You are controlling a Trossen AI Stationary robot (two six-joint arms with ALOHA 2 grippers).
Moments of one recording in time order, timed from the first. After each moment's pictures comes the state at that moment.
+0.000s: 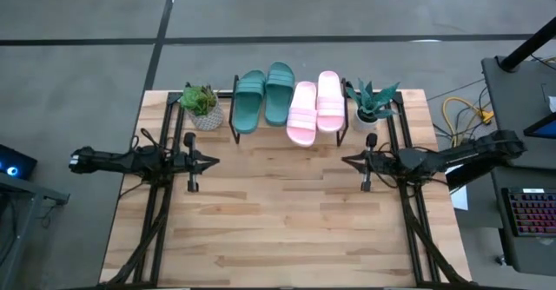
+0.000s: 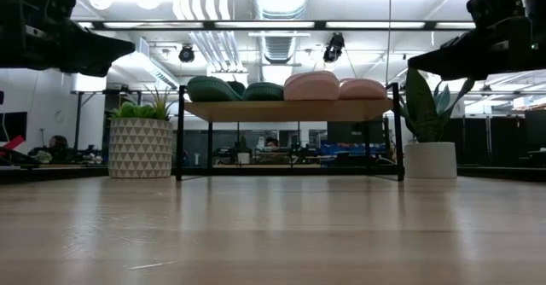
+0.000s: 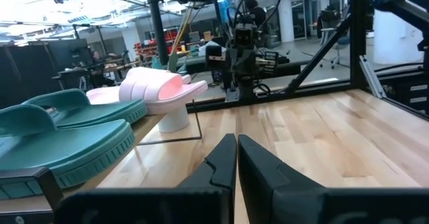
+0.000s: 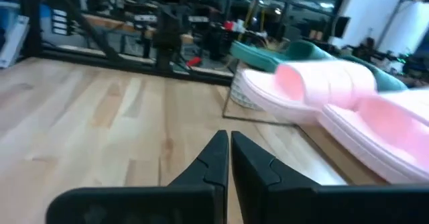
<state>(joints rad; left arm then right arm) -0.13 0.04 0.01 0.05 -0.22 0.19 0.17 0.54 0.01 0.50 0.33 -0.21</state>
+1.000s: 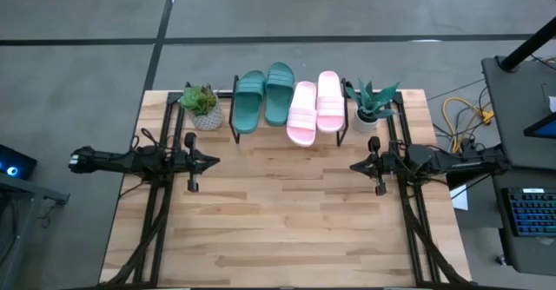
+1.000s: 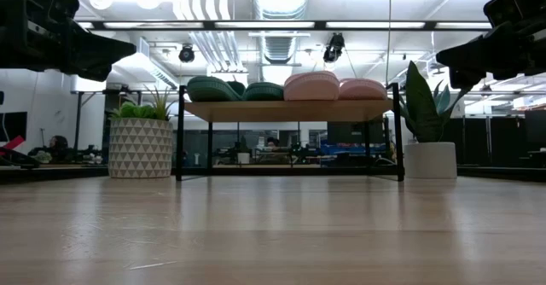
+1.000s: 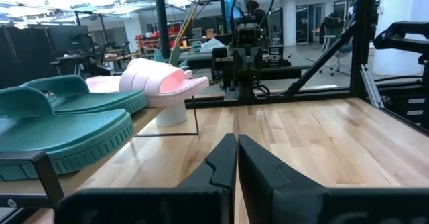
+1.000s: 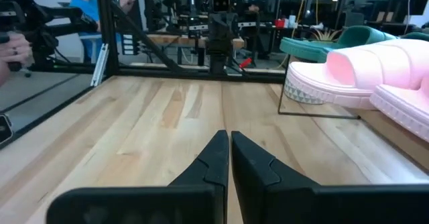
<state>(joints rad) -0.13 0.05 0.00 0.04 -0.23 0.11 0.08 0.06 0.01 0.01 0.04 -0.04</state>
